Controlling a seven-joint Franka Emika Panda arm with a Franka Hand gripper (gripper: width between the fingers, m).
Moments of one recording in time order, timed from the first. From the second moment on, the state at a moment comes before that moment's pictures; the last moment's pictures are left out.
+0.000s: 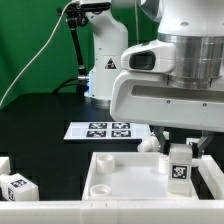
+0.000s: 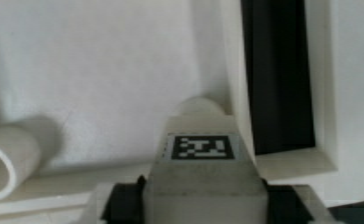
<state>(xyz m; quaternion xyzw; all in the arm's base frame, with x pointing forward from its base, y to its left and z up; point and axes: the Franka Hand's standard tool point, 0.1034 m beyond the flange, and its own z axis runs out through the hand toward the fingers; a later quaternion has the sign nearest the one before) 0.655 0.109 0.086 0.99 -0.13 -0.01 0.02</state>
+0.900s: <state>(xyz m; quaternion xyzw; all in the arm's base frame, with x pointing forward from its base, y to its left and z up) 0.655 0.099 0.084 0.79 -0.61 -0.04 0.01</state>
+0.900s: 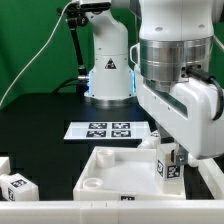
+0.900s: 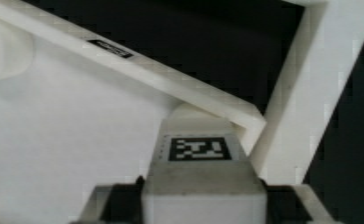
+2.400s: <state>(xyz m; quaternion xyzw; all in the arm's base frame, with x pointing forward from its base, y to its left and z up) 0.665 0.096 0.086 0.99 -0.10 0.00 0.02</state>
